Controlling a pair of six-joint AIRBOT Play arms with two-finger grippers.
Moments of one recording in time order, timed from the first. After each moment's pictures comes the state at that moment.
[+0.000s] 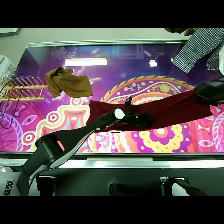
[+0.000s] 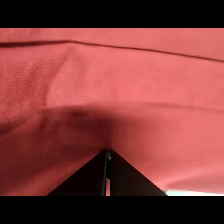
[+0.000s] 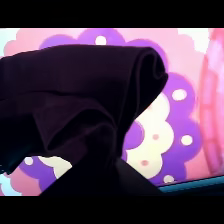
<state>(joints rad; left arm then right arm) -0.87 -2.10 1.72 0.45 -0.56 -1.79 -0.28 -1.20 1.52 -1.43 1.56 1.62</state>
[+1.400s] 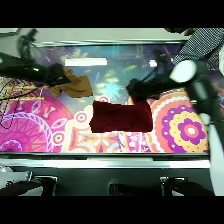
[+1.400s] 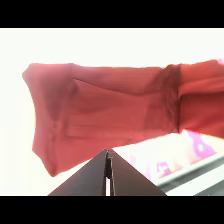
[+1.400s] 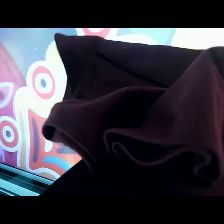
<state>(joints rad) -0.17 -1.32 1.74 1.08 -1.43 -1.77 0.33 -1.34 1.52 -1.18 1.26 1.90</state>
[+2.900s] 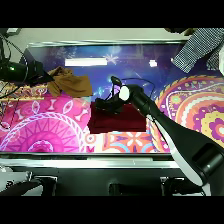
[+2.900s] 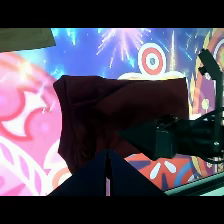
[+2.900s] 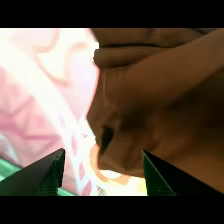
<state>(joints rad) -0.08 -1.25 1.73 1.11 -1.47 -1.73 0.59 -1.63 1.52 -1.09 1.00 1.98</state>
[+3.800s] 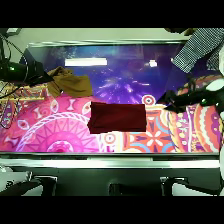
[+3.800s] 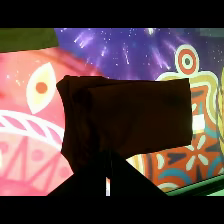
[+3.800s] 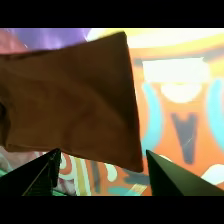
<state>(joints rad) -0.08 -1.25 1.73 1.13 -1.47 -1.73 -0.26 -1.45 1.21 -0.88 1.33 1.40</state>
